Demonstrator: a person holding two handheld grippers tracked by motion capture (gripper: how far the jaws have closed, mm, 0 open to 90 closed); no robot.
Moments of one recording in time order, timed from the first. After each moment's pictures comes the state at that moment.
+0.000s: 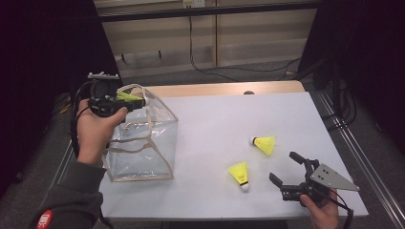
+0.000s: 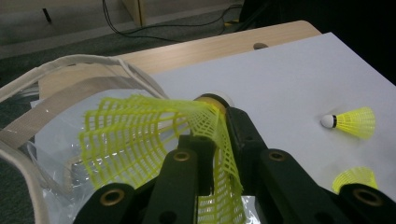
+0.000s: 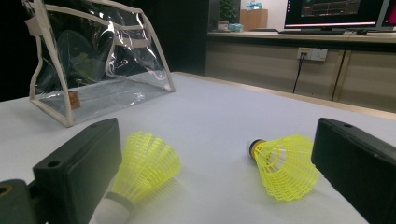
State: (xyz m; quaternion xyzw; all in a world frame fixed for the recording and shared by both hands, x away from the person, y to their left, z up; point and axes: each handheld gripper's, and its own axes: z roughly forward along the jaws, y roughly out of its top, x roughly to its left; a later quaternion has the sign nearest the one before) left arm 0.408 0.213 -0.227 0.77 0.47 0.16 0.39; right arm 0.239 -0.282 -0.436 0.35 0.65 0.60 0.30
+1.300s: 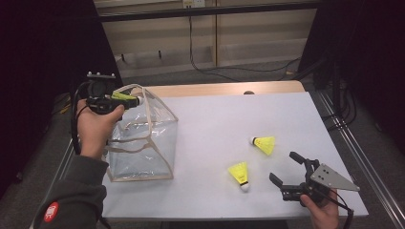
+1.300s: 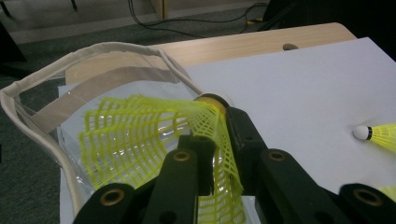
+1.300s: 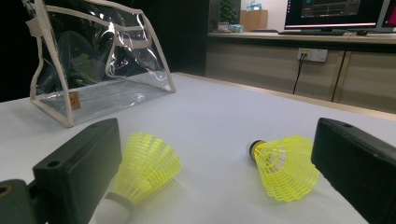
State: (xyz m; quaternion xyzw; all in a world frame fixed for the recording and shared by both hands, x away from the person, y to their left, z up) left arm 0.426 0.225 -0.239 0.75 0.51 0.17 0.37; right arm 0.238 -0.282 -0.436 0.35 0.65 0.60 0.30
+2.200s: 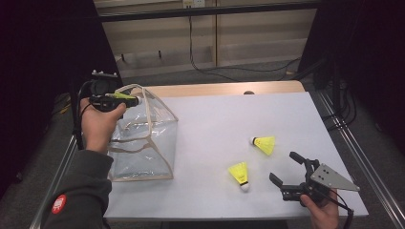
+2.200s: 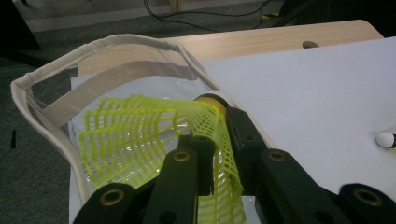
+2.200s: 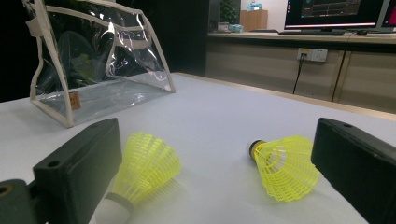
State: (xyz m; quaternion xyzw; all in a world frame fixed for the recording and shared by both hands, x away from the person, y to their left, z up) left arm 0.439 0.224 -0.247 0.75 0.54 0.18 0.35; right arm 0.238 -0.282 -0.436 0.35 0.65 0.60 0.30
